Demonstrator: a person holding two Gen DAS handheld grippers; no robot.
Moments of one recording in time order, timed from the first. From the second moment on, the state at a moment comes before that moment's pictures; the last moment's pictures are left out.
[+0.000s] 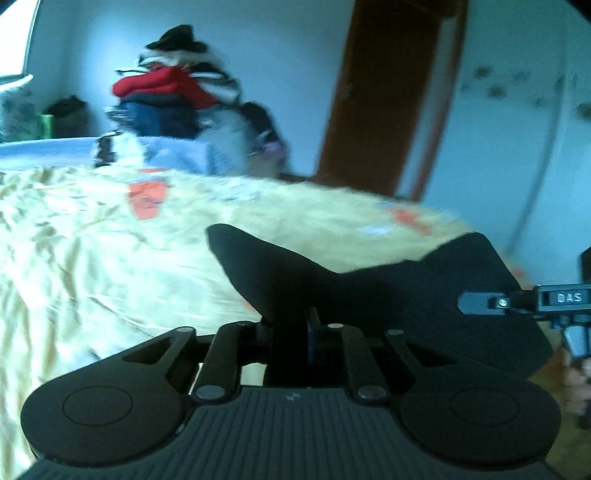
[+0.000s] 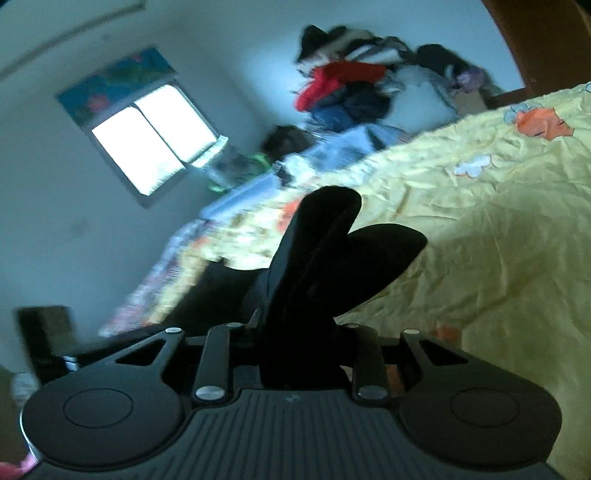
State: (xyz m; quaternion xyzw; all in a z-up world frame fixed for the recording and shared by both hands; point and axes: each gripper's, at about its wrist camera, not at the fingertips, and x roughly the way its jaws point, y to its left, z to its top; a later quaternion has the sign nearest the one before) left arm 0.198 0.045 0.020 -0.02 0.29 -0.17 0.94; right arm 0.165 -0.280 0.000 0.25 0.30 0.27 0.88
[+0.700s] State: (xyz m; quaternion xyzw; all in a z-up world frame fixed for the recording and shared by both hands) left arm 0.226 -0.005 -0.031 0.08 0.36 -0.07 0.93; right arm 0.228 -0.212 -0.046 -0.06 0.35 0.17 0.92
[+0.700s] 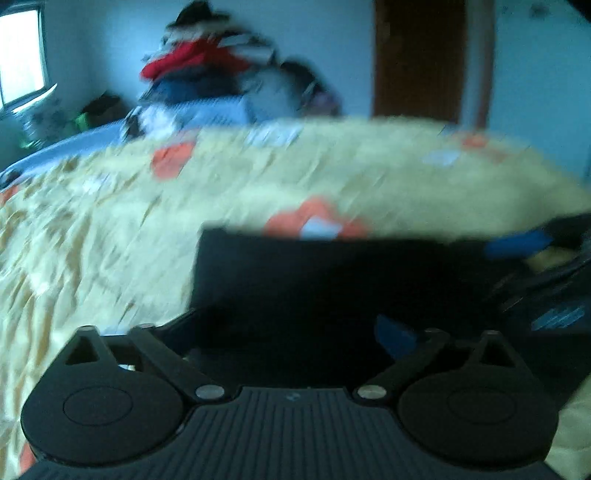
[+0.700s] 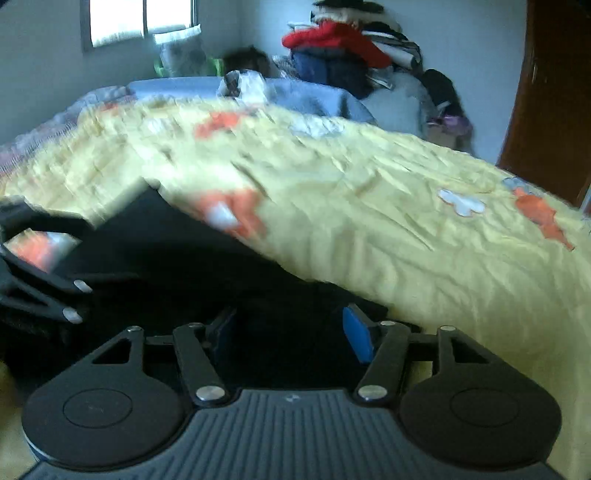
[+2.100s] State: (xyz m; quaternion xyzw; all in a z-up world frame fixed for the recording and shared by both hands) left arm 0.149 -0.001 -0.028 0.04 0.35 -0.01 0.94; right arm 0.103 -0.181 -0.037 0.01 0.31 0.09 0.95
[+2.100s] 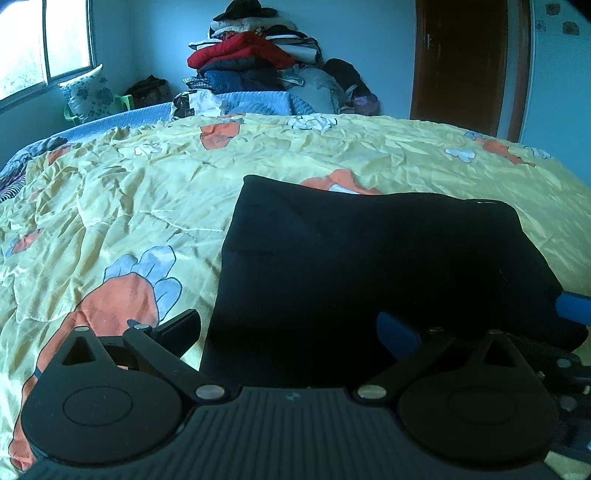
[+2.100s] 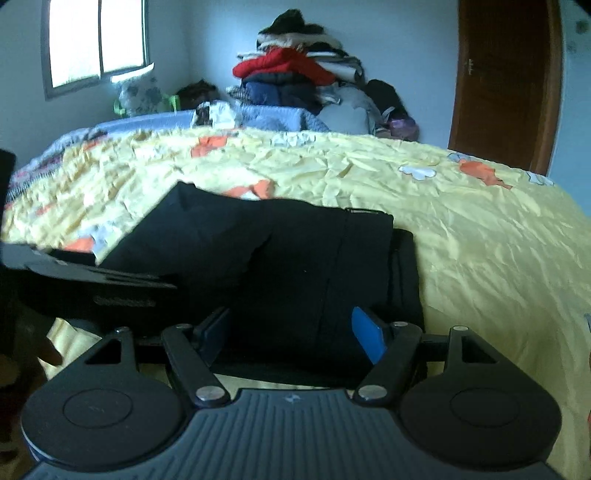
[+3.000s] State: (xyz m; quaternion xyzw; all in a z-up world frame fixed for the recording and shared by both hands) left arm 0.086 0.006 -0.013 0.03 0.34 -0.01 0.94; right arm 0.049 -0.177 -0.041 0.07 0.33 0.09 0.94
